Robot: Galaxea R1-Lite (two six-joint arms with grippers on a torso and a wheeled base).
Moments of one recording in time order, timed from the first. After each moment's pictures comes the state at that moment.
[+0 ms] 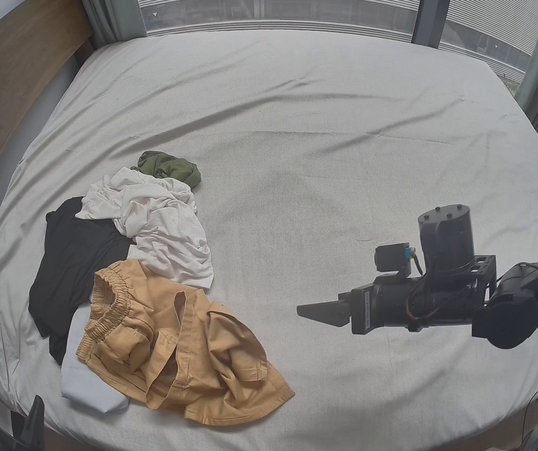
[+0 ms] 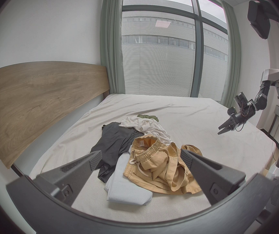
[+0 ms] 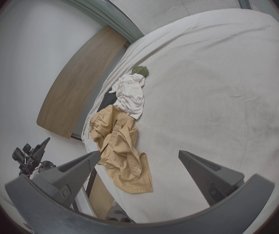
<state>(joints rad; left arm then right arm) 0.00 0.02 -0.02 0.00 -0.01 -0.02 0.64 1.84 -0.78 -0.52 0.29 0.33</state>
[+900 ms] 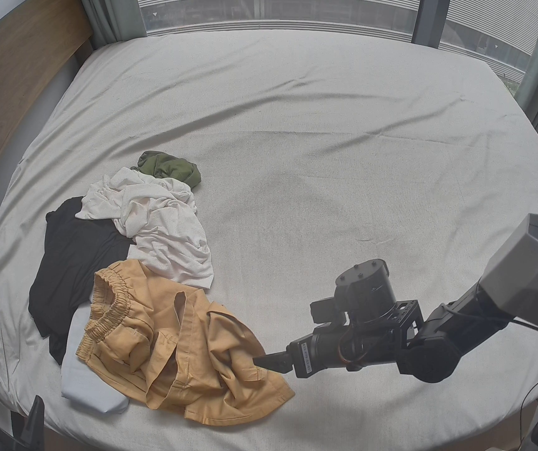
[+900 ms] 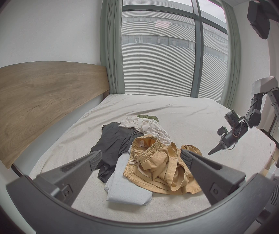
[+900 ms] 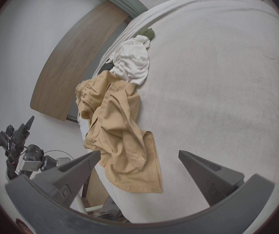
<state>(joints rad) 0.00 0.02 -0.02 -0.01 -0.01 -0.02 0.75 2.13 -0.86 -0.58 0.26 0.33</state>
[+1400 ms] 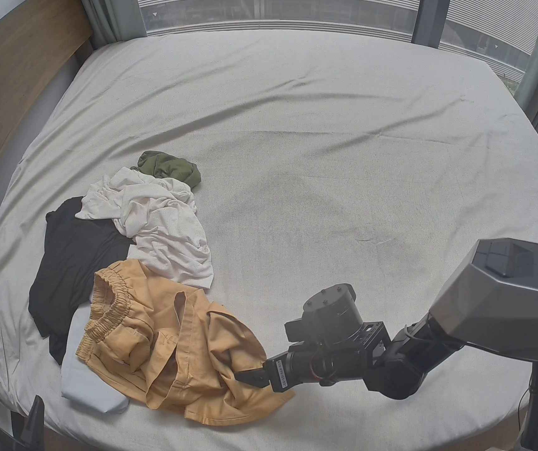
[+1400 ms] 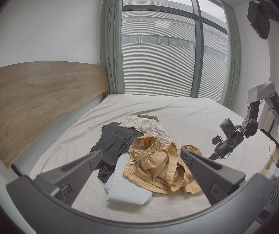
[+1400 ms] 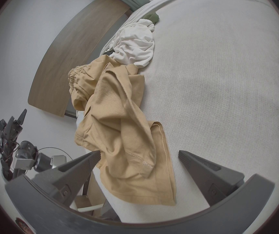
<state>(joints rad) 0.00 0.02 -0.02 -0.01 -0.01 -0.02 0.81 2.27 -0.92 -0.66 0.23 0.37</state>
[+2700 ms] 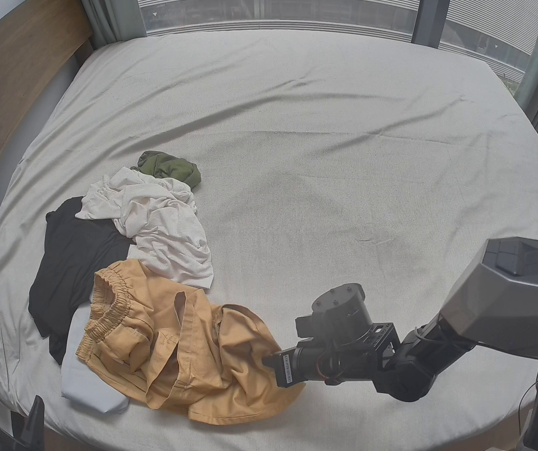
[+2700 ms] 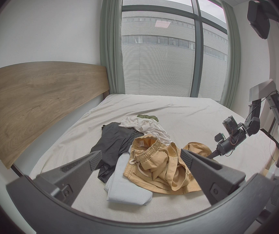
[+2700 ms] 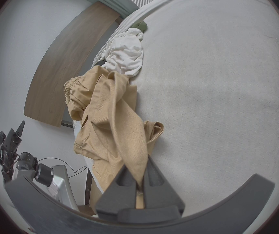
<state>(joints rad) 0.00 0.02 -0.02 -0.01 -0.01 -0.02 0.79 2.20 -0.84 -0.70 0.18 0.43</state>
